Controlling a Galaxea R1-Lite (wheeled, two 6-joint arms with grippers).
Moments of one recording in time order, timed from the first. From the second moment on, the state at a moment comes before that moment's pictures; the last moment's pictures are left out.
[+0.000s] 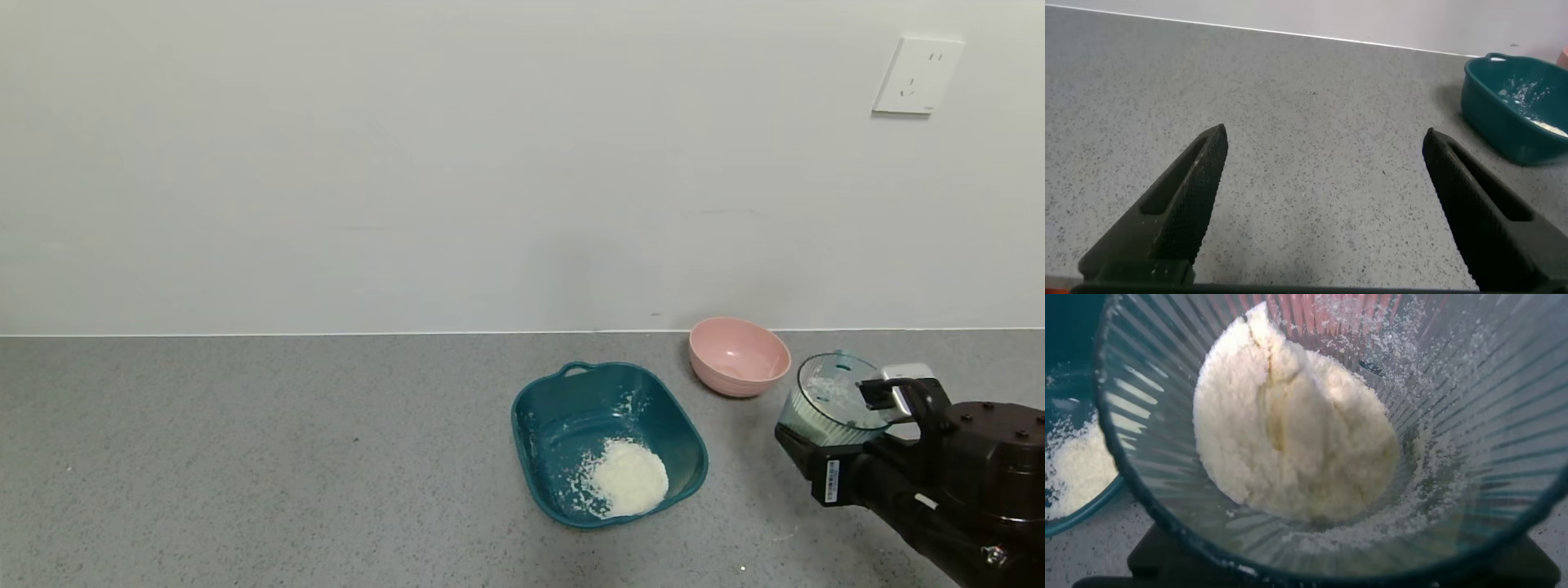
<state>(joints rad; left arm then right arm) 0.00 0.00 0.00 0.00 0.02 -0.12 0.34 1.71 -0.26 -1.10 -0.31 0.08</state>
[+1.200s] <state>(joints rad) 0.00 0.00 0.00 0.00 0.02 -0.12 0.33 1.92 -0.26 -1.17 -0.29 0.18</state>
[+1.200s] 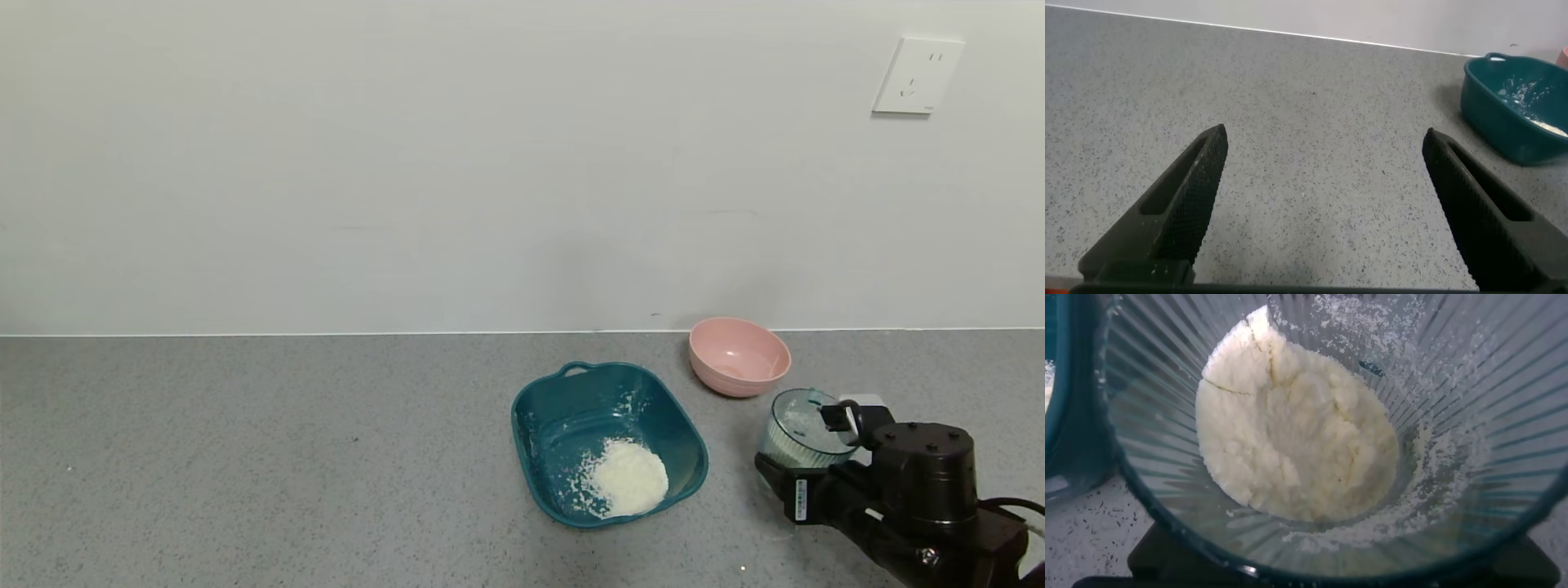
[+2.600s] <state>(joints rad) 0.00 0.00 0.00 0.00 0.02 -0.12 0.30 2.00 -0.25 -1.18 -0.25 0.19</state>
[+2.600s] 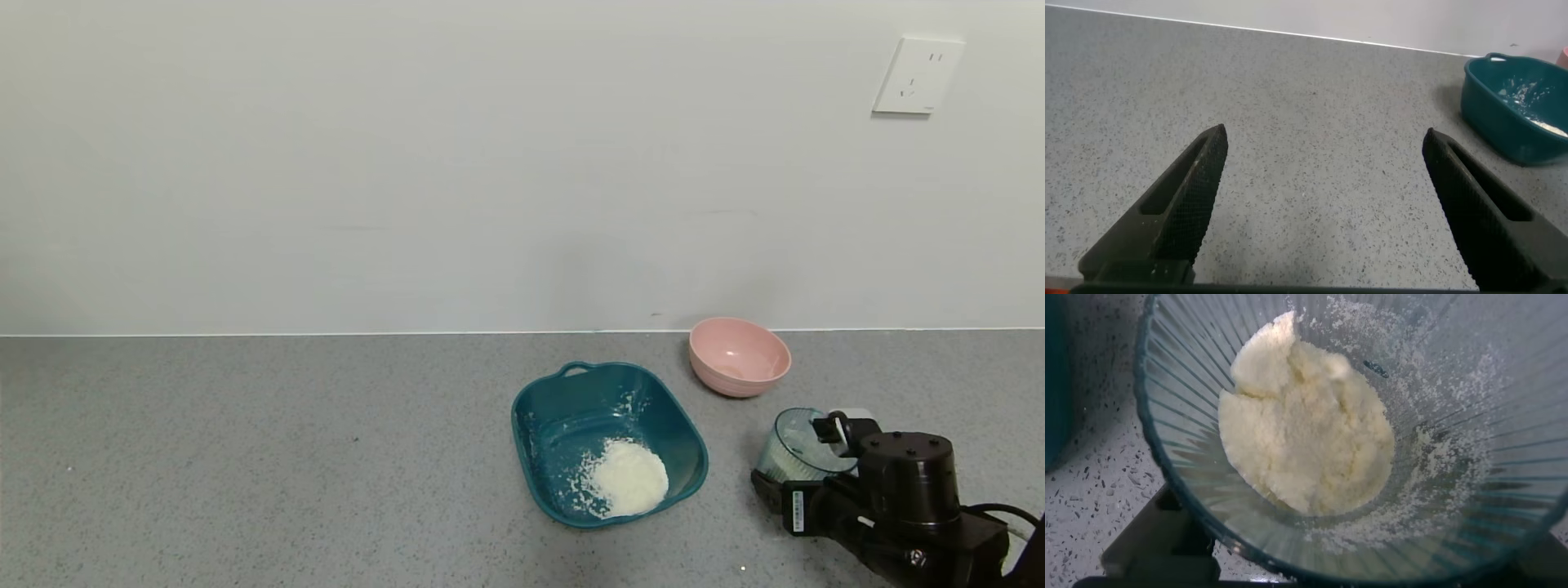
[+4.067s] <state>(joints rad) 0.00 0.00 0.00 0.00 0.02 -0.12 0.22 1.20 -0.16 -0.58 -0.19 0.17</state>
